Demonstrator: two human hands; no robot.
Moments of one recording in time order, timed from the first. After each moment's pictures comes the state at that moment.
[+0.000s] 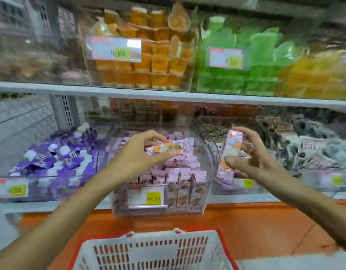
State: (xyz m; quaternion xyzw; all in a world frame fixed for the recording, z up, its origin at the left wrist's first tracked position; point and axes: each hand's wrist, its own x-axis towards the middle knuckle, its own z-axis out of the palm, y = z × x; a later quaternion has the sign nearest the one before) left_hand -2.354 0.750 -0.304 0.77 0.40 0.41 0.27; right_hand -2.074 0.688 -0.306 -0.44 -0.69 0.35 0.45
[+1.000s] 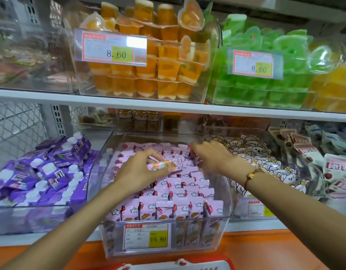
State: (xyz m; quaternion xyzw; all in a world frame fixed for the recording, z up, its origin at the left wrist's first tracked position) left_hand -2.358 0.838 -0.342 0.74 0.53 0.33 0.24; right_hand -2.144 0.858 -0.306 -0.57 -0.80 -0.20 -0.03
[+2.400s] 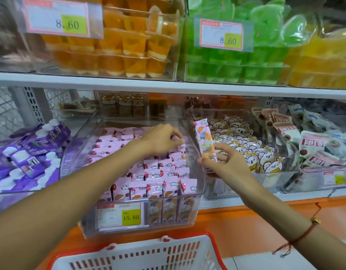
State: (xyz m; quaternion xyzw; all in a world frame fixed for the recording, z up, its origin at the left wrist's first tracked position) left_hand -2.262 0.878 -0.318 0.87 0.44 0.19 0.12; right_hand -2.100 0.753 -0.337 -0.56 -0.51 0.38 0.53
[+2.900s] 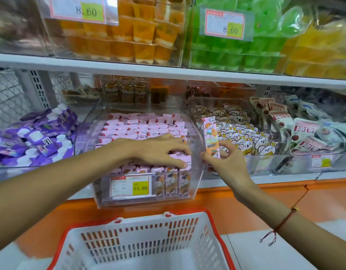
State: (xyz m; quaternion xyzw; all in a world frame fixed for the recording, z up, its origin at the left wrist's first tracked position) left_hand -2.299 0.817 -0.331 0.95 0.26 0.01 0.17; right_hand -2.116 0.720 -0.355 -0.59 -0.49 0.32 0.56
